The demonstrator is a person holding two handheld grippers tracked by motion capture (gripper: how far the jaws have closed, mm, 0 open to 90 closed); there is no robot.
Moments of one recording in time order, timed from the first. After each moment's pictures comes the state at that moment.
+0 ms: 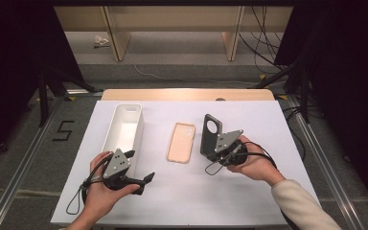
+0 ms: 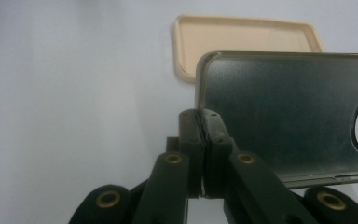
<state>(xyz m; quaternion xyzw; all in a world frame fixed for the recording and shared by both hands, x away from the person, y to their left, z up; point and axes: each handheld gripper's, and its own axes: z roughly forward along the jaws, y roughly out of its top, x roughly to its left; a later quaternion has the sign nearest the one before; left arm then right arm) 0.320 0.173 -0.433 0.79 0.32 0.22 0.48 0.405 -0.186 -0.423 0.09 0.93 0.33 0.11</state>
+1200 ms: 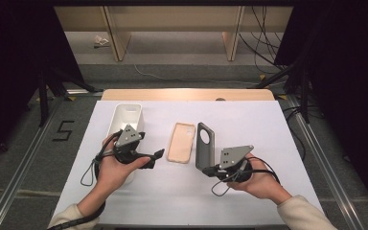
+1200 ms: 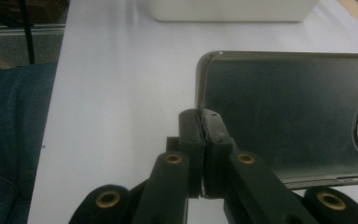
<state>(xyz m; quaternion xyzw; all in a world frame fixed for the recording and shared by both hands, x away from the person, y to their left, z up) 0.374 0.144 -0.397 0.78 0.35 0.19 0.48 0.355 -0.183 -0.415 0.06 0.91 0.41 0.09</state>
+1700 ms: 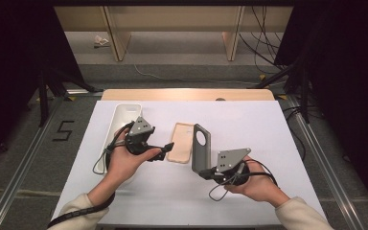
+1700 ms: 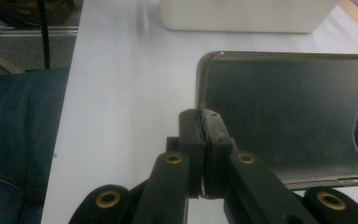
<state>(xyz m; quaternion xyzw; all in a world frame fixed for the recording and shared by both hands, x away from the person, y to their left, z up) 0.391 0.117 -0.386 0.79 0.35 0.17 0.47 0.347 -0.174 -0.413 0.05 0.90 0.41 0.09</state>
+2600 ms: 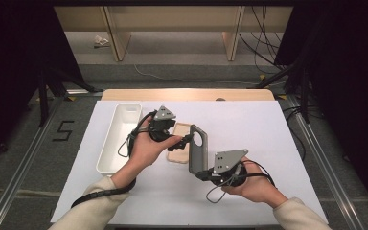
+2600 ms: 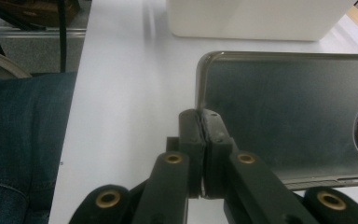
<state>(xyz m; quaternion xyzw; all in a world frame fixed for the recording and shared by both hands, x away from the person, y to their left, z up) 0.424 0.063 -0.376 0.80 0.36 0.13 0.46 0.344 -0.168 -0.411 0.04 0.90 0.42 0.08</state>
